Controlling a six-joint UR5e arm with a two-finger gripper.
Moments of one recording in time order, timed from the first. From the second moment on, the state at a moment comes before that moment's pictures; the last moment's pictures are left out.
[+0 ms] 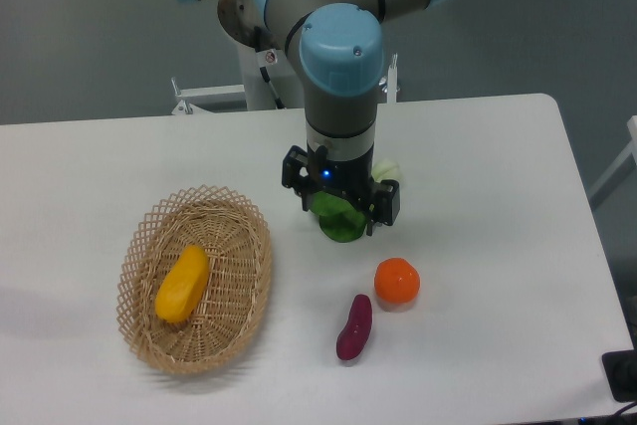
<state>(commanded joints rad) 2.39 -1.80 -1.55 -1.22 1.54 0.86</state>
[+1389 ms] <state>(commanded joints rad) 2.19 -1.82 -1.75 -0.87 1.41 0.46</state>
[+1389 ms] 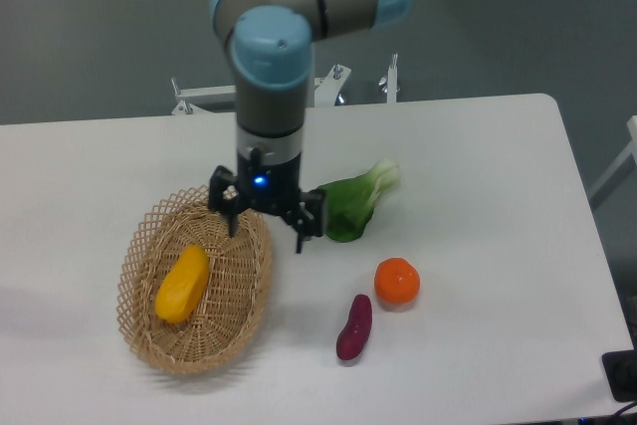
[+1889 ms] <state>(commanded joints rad) 2.08 -1.95 -1.75 -0.82 1.47 0.41</state>
